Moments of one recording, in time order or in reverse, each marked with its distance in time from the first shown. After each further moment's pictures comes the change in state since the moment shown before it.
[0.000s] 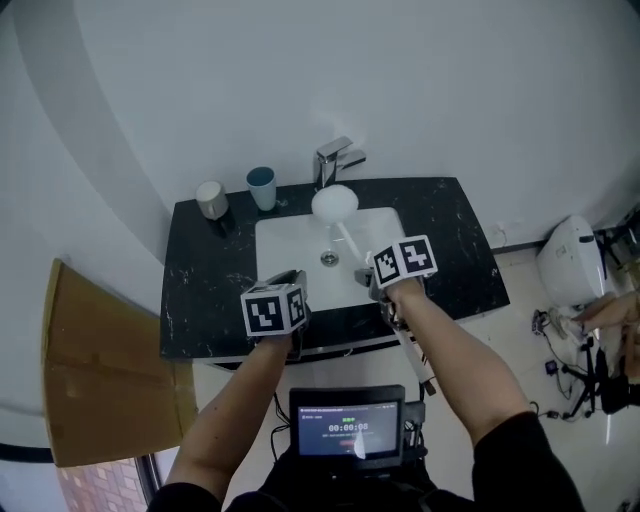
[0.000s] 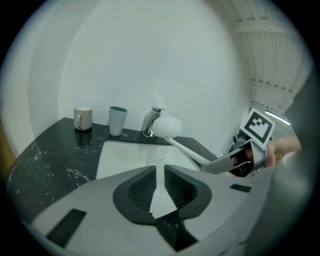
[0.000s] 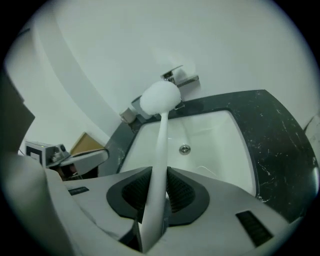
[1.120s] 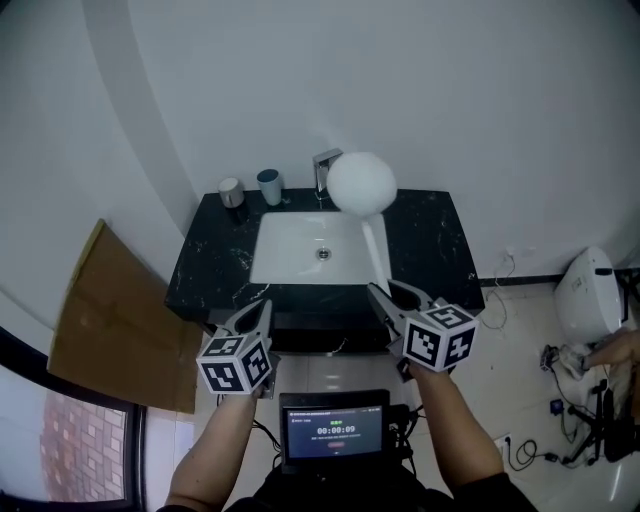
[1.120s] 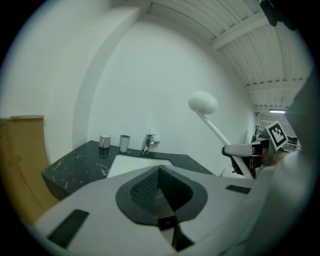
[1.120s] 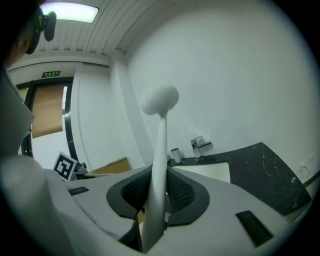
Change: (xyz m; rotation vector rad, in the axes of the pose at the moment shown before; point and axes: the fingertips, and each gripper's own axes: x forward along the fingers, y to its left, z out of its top) left arm -0.203 -0.182 -0.084 0.027 -0.296 0.161; right arm -0.302 0.034 -0.114 -0.271 -0.625 0.281
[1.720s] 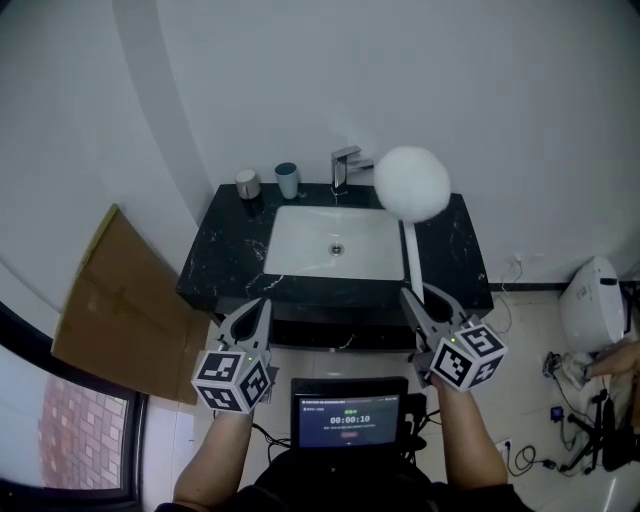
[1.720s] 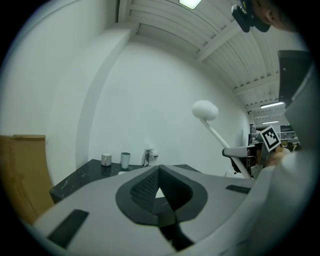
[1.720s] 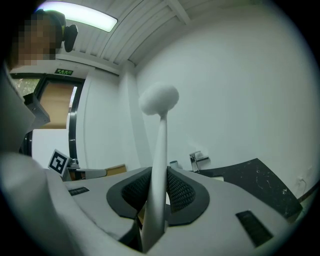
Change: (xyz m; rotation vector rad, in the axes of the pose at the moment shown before) left arm -0.066 0.001 0.018 0.104 -0.167 -0.021; right arm -0.047 0.017 0.011 -0.094 -0.154 -0.031
